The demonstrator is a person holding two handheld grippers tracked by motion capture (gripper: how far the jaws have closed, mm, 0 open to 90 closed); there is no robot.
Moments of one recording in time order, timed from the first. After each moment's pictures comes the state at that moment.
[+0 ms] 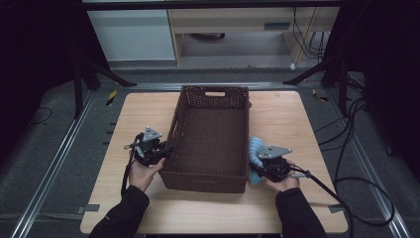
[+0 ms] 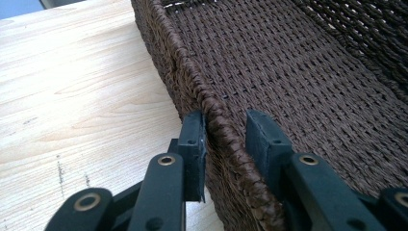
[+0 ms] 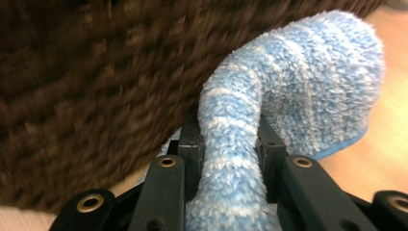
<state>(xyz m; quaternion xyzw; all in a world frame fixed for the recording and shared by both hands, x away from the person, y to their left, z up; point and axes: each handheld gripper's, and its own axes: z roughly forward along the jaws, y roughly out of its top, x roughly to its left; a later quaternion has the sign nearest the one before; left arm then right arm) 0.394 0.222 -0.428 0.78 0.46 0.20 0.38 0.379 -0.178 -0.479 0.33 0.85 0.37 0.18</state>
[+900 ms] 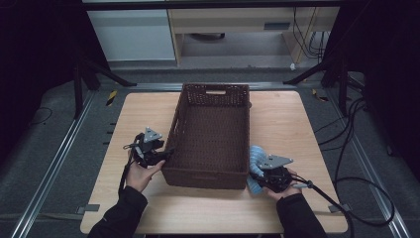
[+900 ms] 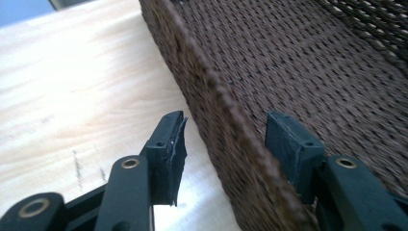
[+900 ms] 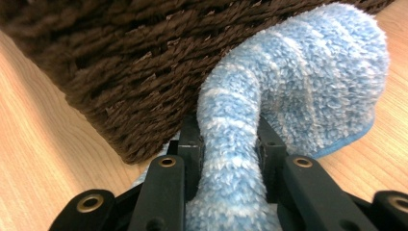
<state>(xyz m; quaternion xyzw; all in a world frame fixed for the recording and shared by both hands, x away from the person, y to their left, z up) 0.388 0.223 -0.426 0.79 0.45 0.21 0.36 0.352 -0.179 -0.479 0.33 0.86 0.37 0.17</state>
